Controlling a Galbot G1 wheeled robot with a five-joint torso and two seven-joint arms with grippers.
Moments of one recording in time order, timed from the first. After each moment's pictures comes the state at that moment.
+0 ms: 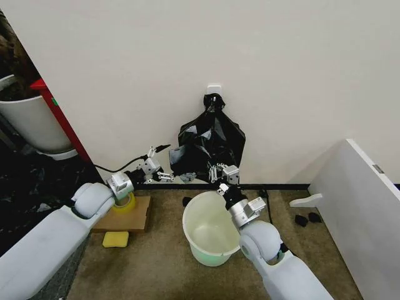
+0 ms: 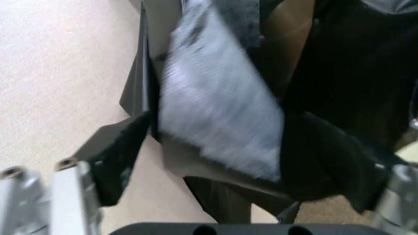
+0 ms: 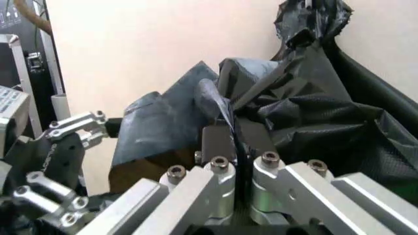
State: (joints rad) left arm 0.78 -0.76 -0.05 -1.69 -0.33 -0.20 0.39; right arm -1.10 1.27 0.06 1.94 0.28 0.10 0.04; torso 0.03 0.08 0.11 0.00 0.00
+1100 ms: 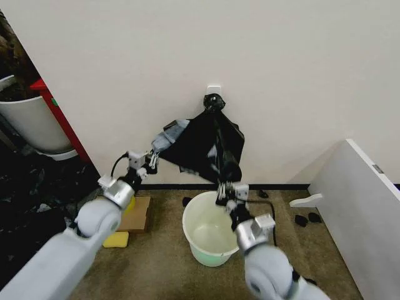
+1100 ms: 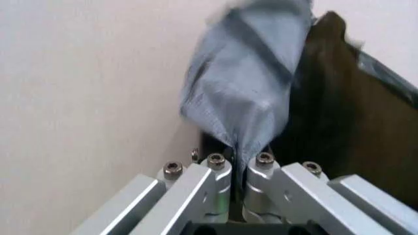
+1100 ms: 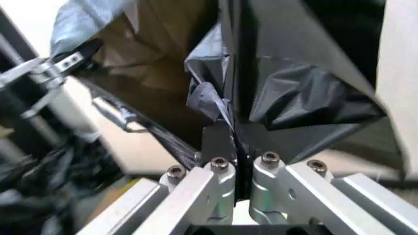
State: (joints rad) left arm 1.17 -0.88 -0.31 -2.00 -0.63 -0.07 0.01; right arm -1.30 1.08 -0.12 2.30 0.57 -0.16 0.54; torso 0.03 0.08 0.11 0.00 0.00
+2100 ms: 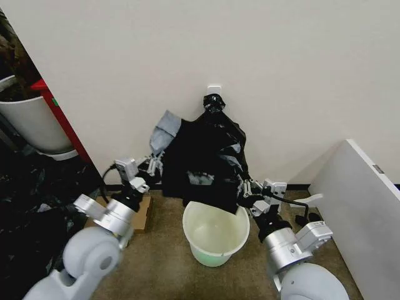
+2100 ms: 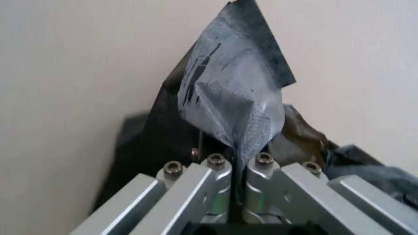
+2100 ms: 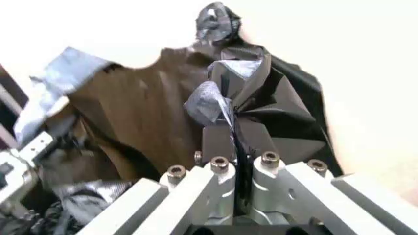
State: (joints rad) left arm 1.31 -1.08 -0.32 -2.22 -0.81 -0.03 0.00; right arm -1.39 1.07 0.09 2.50 0.61 -0.19 0.53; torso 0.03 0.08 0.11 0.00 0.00
